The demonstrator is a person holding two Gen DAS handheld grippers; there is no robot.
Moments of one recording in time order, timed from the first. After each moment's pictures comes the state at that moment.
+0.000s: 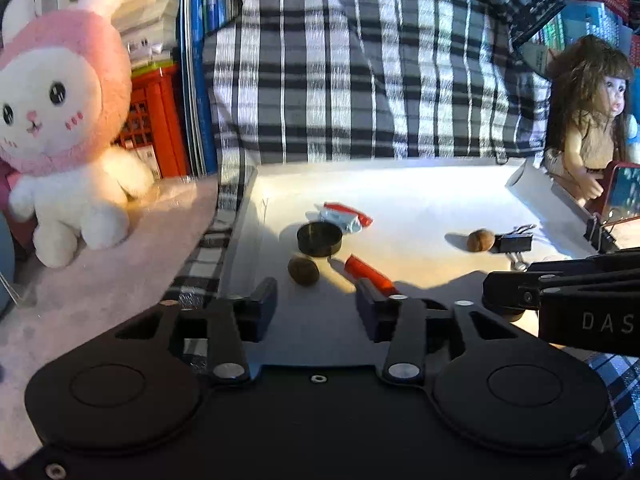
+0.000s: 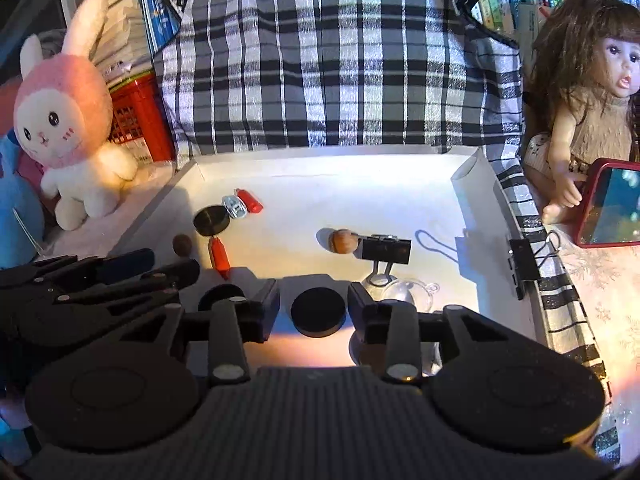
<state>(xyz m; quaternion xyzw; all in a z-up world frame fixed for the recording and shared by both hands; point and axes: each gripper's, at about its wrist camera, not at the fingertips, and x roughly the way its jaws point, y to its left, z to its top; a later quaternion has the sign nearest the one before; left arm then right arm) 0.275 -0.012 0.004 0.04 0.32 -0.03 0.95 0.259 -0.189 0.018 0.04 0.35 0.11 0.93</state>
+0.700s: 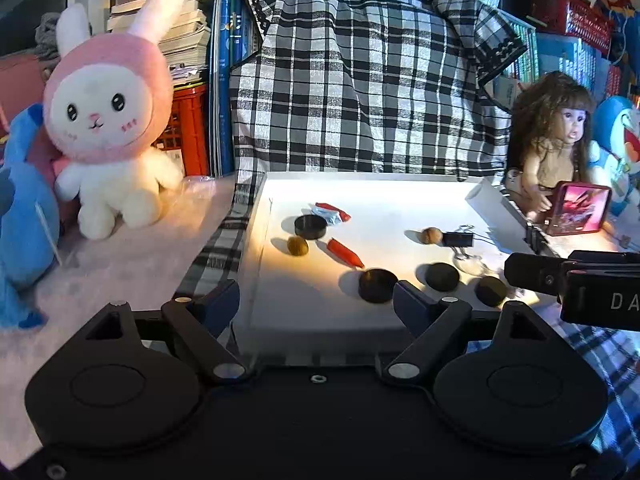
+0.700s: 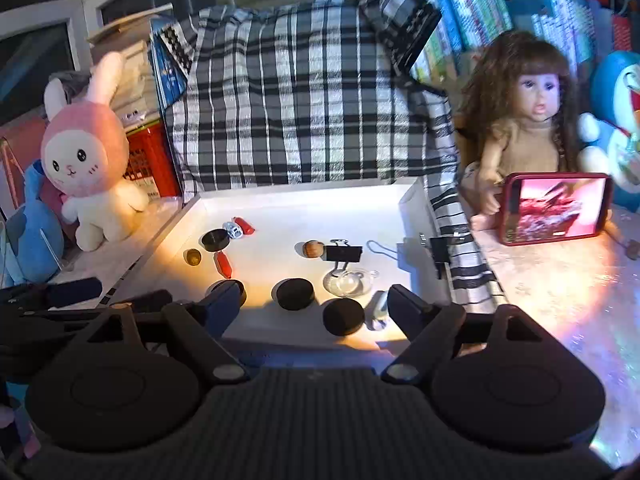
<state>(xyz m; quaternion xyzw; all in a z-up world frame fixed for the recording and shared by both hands) 0.192 -0.007 0.046 0.00 0.31 -0.03 0.95 0.178 -0.218 0.052 0.05 0.28 0.08 0.95</state>
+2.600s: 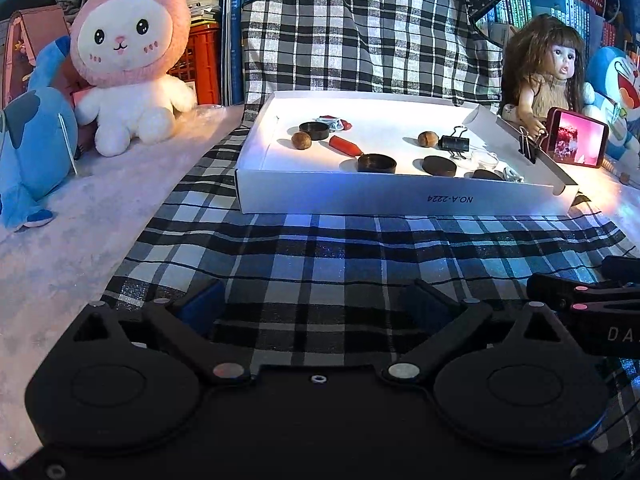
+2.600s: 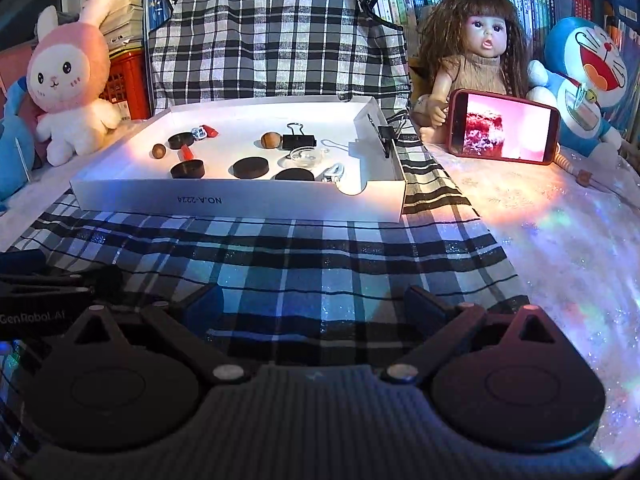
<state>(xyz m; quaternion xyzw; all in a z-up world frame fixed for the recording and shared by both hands) 0.132 -0.012 -0.009 0.01 0.35 -0.02 0.94 0.113 -0.221 -0.013 0.01 0.32 0.03 0.95</state>
